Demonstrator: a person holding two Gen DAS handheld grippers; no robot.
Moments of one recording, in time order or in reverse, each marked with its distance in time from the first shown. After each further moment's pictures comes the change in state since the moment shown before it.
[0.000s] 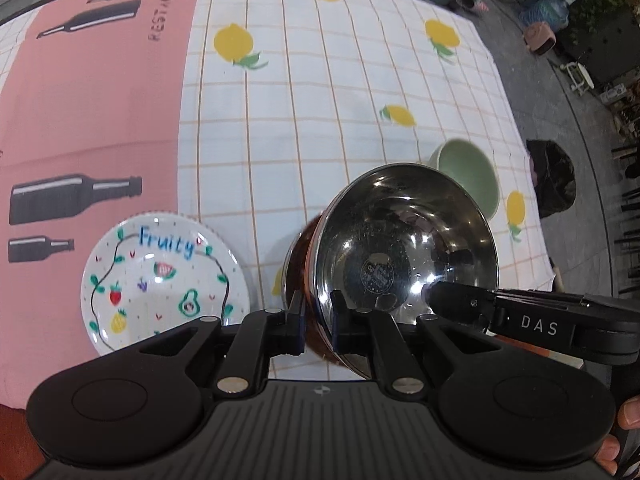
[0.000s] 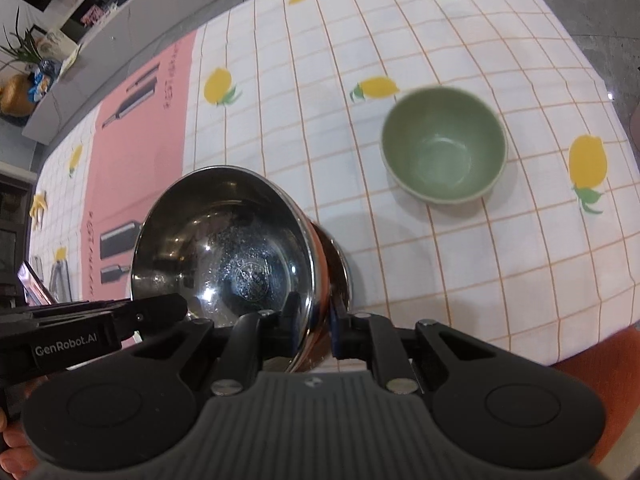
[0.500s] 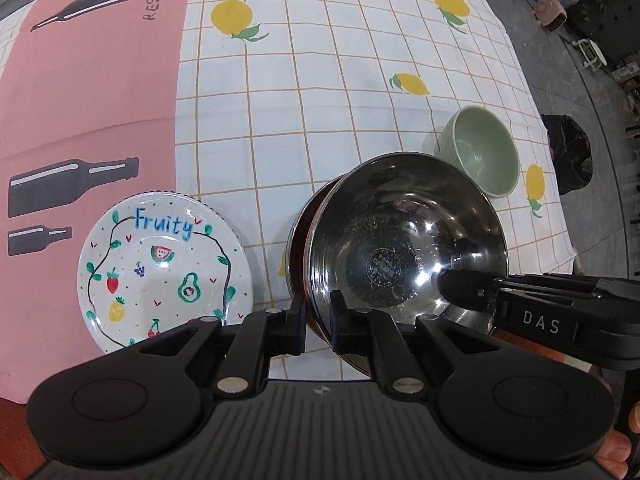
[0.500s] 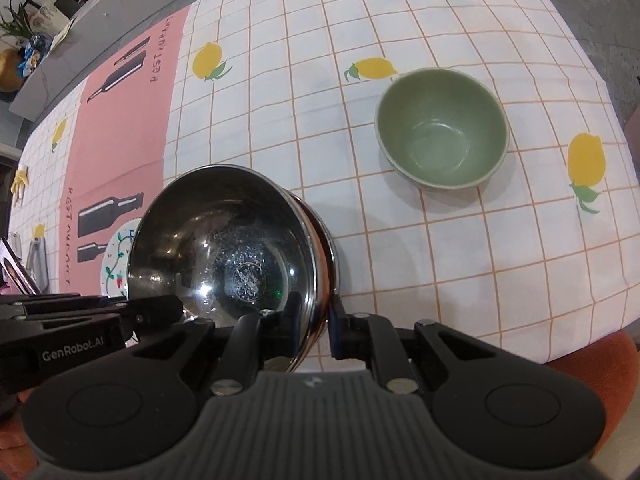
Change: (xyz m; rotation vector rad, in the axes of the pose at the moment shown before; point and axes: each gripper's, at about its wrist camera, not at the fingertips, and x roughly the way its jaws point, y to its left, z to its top) left arm 0.019 -0.006 -0.003 0.020 0.060 0.049; right arm 0.013 0.002 -0.001 -0.052 0.033 -0.063
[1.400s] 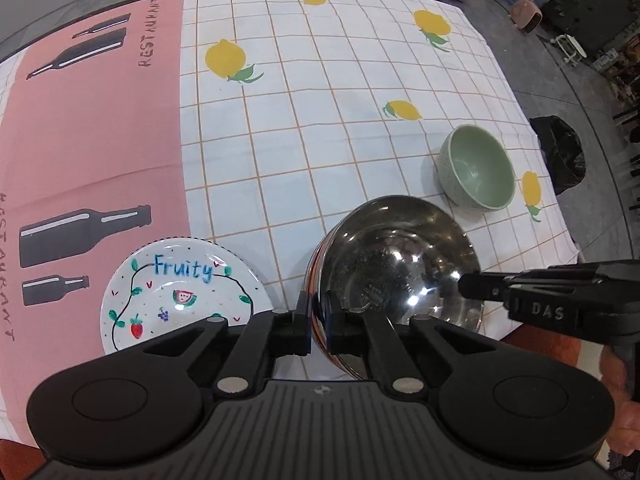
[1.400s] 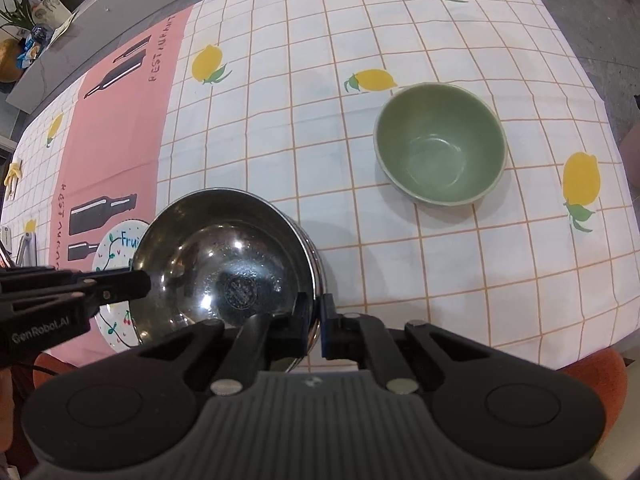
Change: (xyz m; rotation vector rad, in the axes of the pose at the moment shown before) left arm -0.012 0.009 0.003 0.097 -0.097 0.010; right arm -0.002 0.003 0.003 -0.029 -0.025 -0.029
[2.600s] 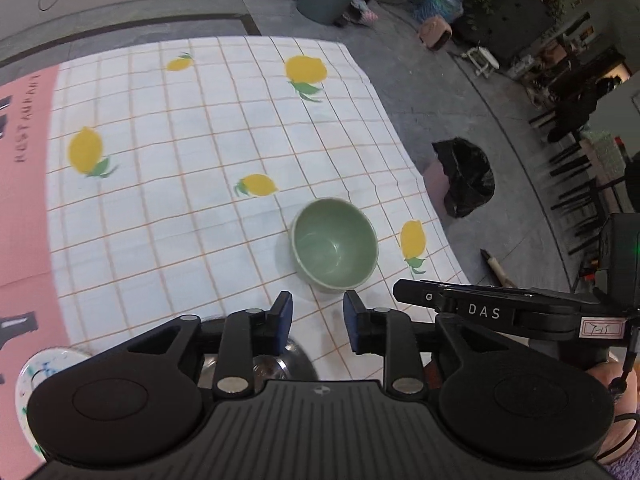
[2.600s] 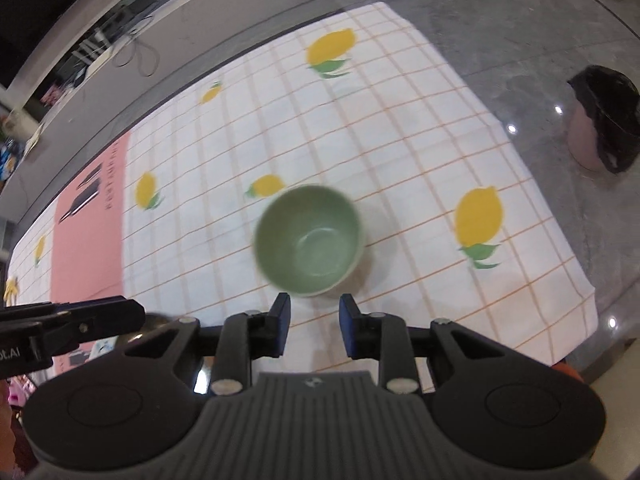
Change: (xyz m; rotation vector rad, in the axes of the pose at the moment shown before) left arm -0.006 -0.083 0.063 0.109 -0.076 -0.243; right arm -0.051 -0.094 0.016 0.229 -0.212 -0.014
